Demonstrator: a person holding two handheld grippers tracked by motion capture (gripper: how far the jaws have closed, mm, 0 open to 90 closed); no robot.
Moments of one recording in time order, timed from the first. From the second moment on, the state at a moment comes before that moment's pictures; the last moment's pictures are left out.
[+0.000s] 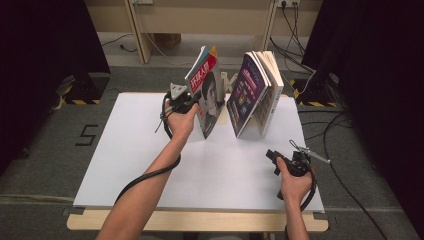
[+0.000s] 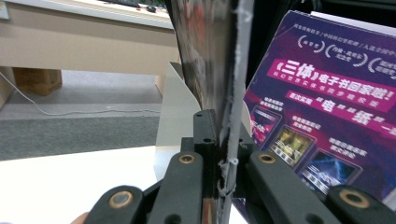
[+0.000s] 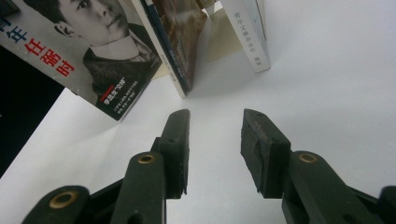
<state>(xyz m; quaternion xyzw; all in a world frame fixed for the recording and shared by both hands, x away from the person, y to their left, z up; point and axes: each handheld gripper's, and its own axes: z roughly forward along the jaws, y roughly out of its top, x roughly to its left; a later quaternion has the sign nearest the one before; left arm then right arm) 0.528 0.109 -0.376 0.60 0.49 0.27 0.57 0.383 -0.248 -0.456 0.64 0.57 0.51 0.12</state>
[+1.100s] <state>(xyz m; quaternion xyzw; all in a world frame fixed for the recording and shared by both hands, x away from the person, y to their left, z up) 0.516 0.118 -0.373 0.61 0.49 0.26 0.57 0.382 -0.250 -0.454 0.64 0.56 0.51 0.12</state>
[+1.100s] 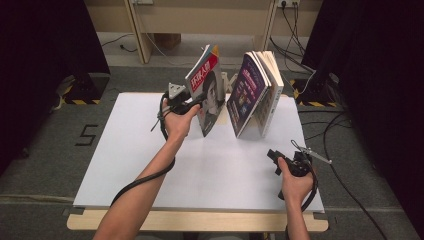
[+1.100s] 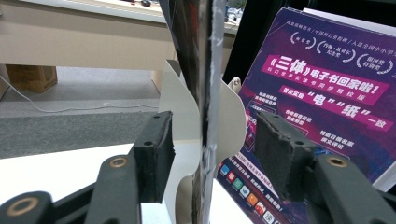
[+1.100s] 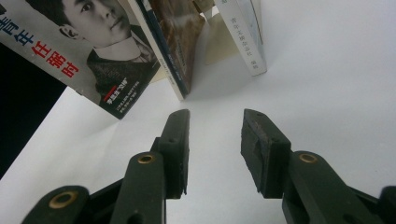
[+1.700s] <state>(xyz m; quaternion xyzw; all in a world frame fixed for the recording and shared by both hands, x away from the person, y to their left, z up) 0.494 0.129 -0.380 0.63 0.48 0.22 0.57 0.381 -0.249 -0.454 0.64 0.56 0.51 0.12</state>
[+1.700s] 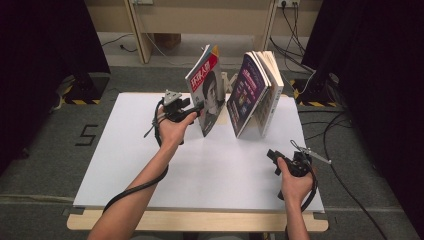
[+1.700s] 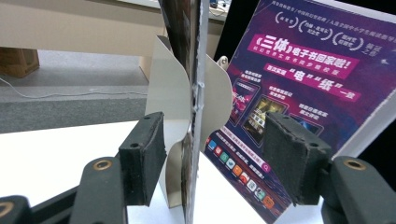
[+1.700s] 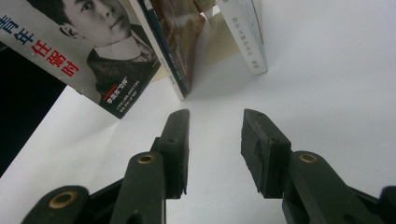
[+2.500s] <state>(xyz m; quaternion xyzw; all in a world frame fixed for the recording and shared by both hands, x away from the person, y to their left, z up) 0.462 0.174 -0.392 0.62 0.49 0.20 0.58 0.380 -0.248 -0.454 0.64 0.57 0.51 0.12</state>
